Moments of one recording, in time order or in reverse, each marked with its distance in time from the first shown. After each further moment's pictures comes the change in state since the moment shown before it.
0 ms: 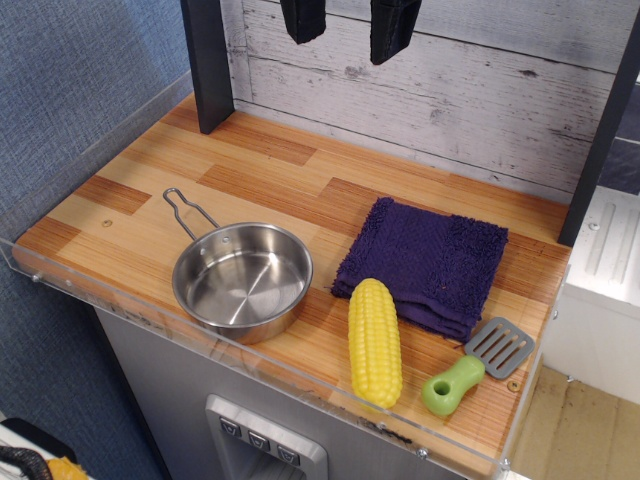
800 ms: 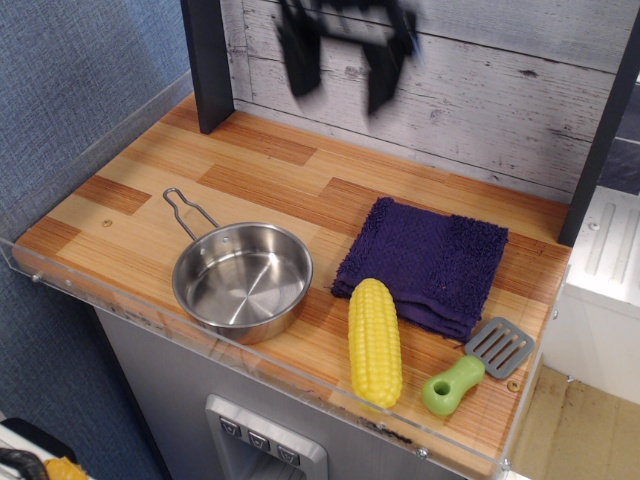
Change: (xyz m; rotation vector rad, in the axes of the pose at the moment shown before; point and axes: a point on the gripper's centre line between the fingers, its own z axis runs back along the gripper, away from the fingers) arm 0.002 -0.017 -0.068 -0.037 0.095 -0.074
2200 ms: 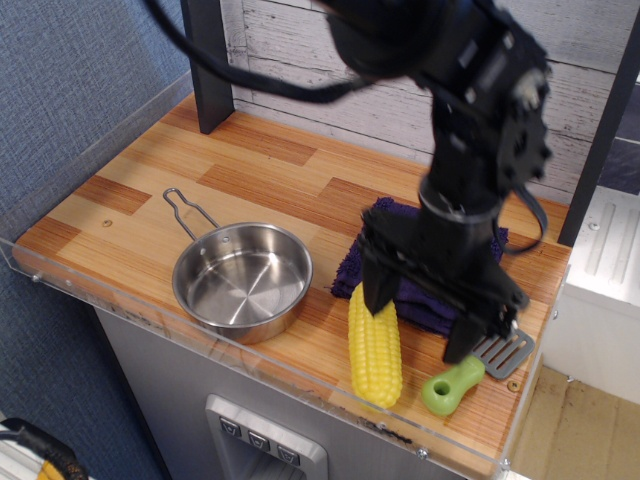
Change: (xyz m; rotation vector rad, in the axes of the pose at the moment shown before) arm -0.042 -0.071 -0.086 0.138 -0.094 0.021
